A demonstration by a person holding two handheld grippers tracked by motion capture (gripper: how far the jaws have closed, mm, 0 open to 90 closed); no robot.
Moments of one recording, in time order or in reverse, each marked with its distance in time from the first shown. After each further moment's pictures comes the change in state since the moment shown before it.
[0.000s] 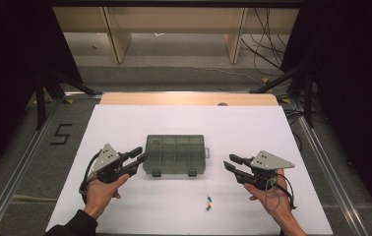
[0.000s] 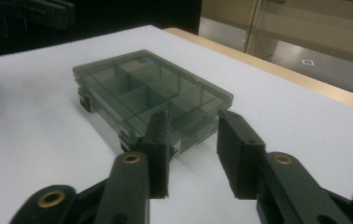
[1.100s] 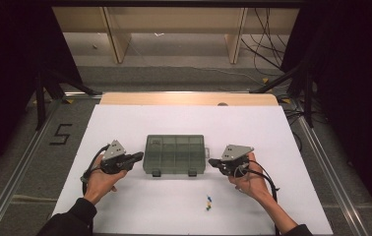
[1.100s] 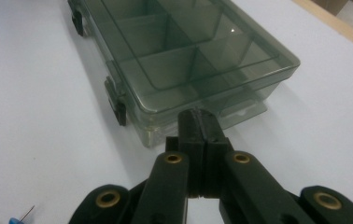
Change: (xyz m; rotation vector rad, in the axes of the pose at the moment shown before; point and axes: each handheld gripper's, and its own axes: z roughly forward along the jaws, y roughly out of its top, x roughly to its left) left arm 0.037 -0.026 0.025 0.263 -0.023 0.027; right arm -0.009 -0.007 0.074 0.259 0.144 -0.199
